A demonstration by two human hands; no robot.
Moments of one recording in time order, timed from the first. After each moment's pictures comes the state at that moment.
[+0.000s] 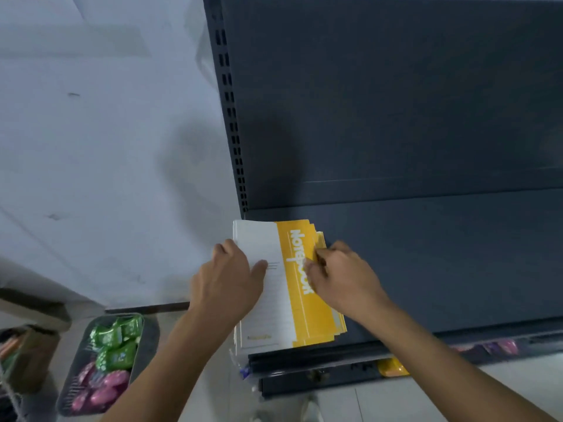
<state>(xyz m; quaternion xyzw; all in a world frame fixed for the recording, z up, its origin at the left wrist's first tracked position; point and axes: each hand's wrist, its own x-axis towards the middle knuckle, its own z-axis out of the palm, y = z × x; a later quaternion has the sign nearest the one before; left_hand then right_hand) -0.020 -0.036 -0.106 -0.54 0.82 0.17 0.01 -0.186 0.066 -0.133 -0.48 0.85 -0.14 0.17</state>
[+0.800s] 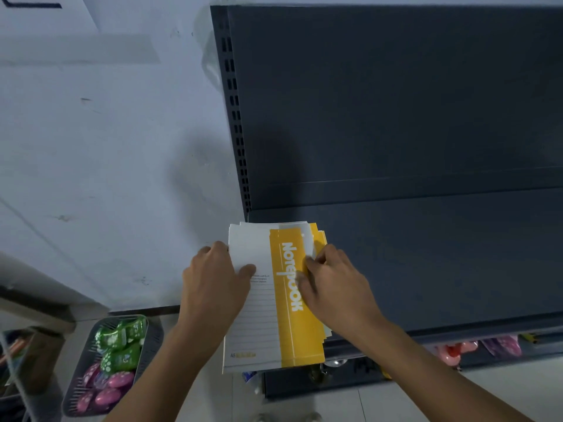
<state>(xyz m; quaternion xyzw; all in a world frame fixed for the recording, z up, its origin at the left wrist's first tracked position) 0.003 -0.032 -0.100 -0.58 0.79 0.19 -0.09 -0.154 0.081 -0.127 -0.55 0.83 -0.10 0.08</state>
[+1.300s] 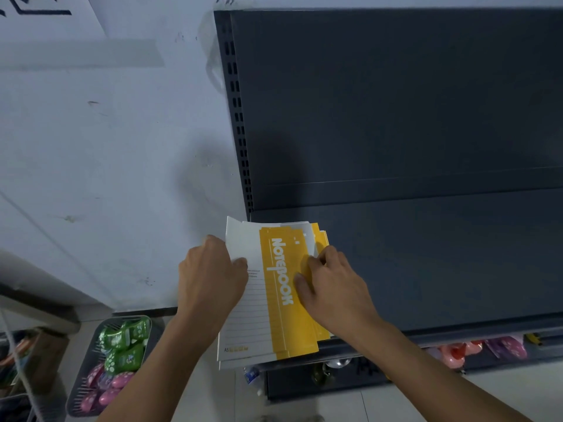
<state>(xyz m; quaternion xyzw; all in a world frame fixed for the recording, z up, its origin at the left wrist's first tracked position) 0.003 -0.035 -0.088 -0.61 0.76 0.20 -0.10 -0.146 0.082 -0.128 -0.53 0.83 -0.10 0.10</state>
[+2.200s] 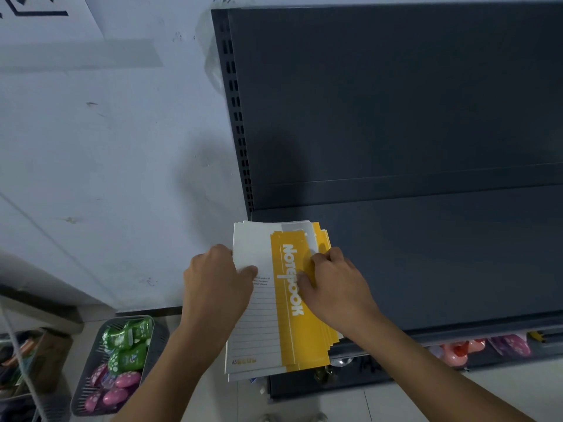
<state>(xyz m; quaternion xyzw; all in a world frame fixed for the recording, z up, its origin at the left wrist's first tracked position) 0.003 -0.023 -0.084 -0.59 0.77 0.22 -0.09 -0.146 0.077 -0.124 -0.49 0.85 -0.15 0.15</state>
